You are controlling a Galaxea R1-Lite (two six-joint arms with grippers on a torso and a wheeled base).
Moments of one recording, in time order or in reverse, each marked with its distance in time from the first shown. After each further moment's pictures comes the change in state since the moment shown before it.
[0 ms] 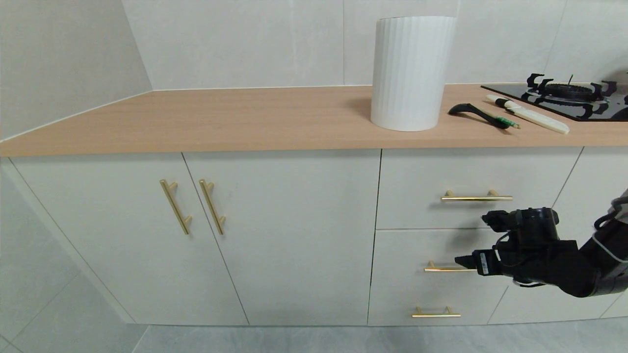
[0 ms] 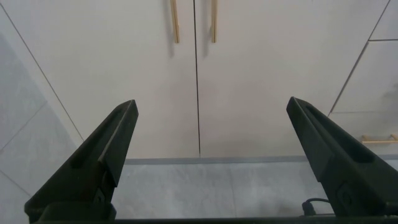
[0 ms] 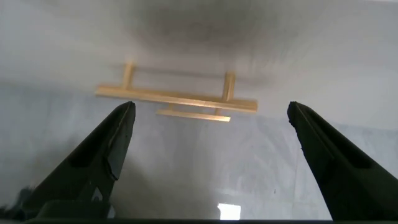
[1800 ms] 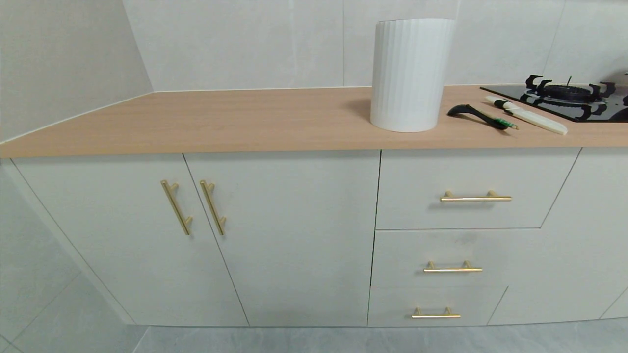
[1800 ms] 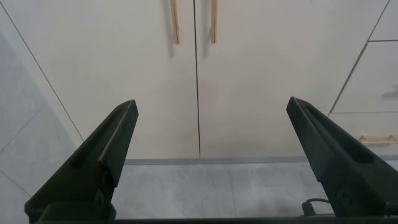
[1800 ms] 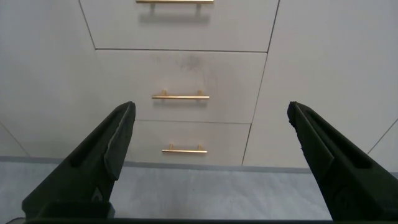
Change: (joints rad) left arm 0.000 0.000 0.000 0.000 0.000 0.000; right arm -0.051 -2.125 0.710 0.703 -0.014 -0.003
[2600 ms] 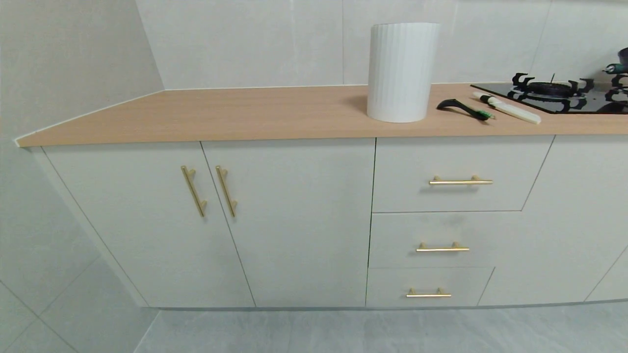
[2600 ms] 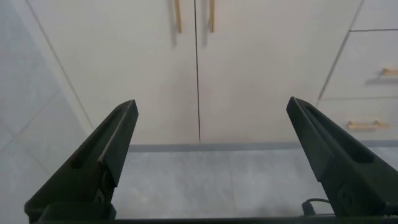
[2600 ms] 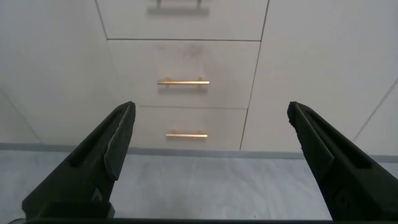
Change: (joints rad) left arm 0.000 0.000 0.000 0.000 0.000 0.000; right arm 0.000 0.000 0.007 0.004 0.000 0.005
